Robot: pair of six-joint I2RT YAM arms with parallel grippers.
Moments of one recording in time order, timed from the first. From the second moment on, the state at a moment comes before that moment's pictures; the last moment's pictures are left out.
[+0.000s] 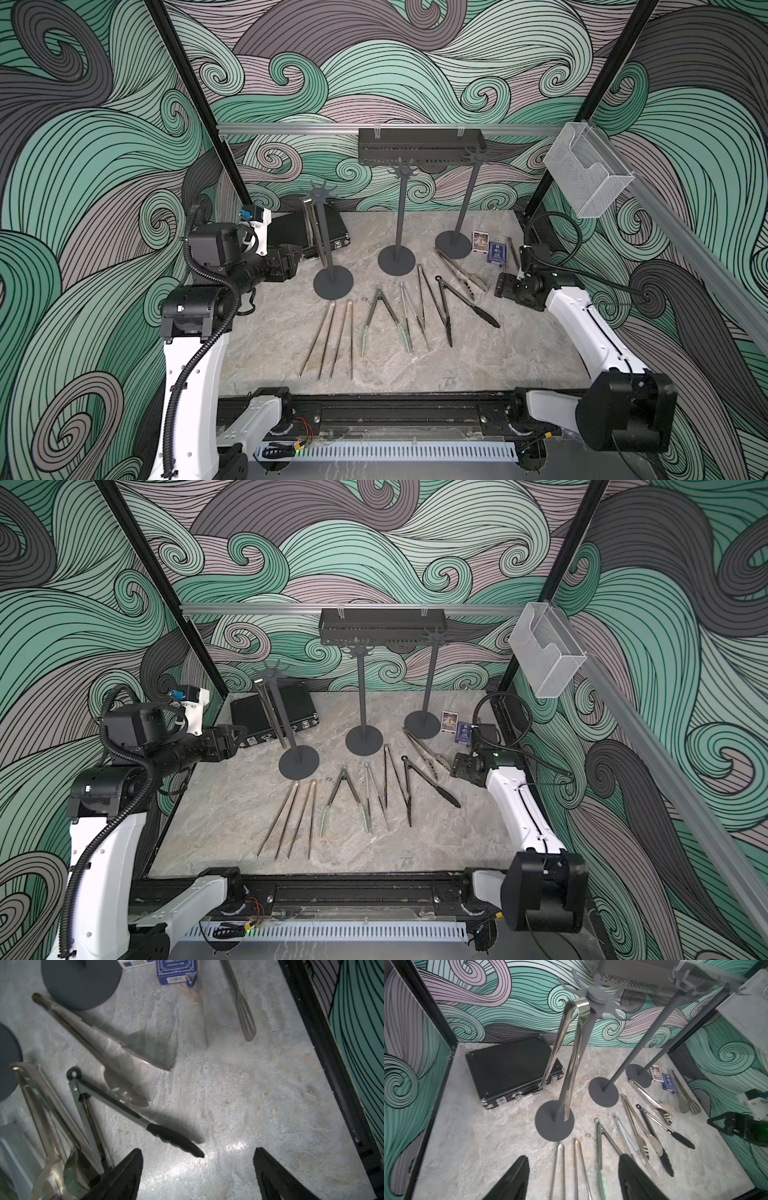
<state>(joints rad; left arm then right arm) 0.02 0.97 1.47 -1.05 0.30 -0.11 -0.04 1.30 1.01 -0.84 0.13 0.31</state>
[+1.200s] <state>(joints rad) 0.01 0.97 1.40 -0.93 0.40 -0.17 -0.14 2.10 1.52 -0.76 0.15 0.17</state>
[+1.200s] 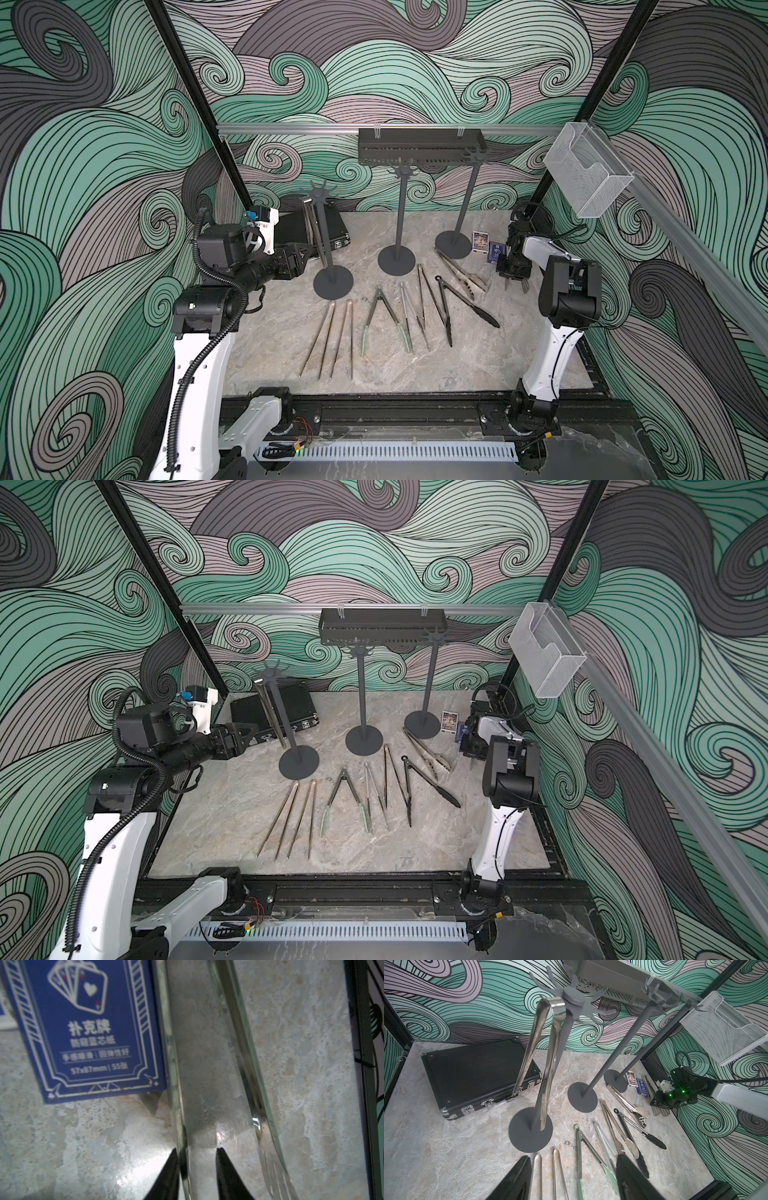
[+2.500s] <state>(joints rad) 0.01 0.92 1.46 -0.95 0.38 -0.16 0.01 1.45 1.32 -0.82 0.06 0.09</state>
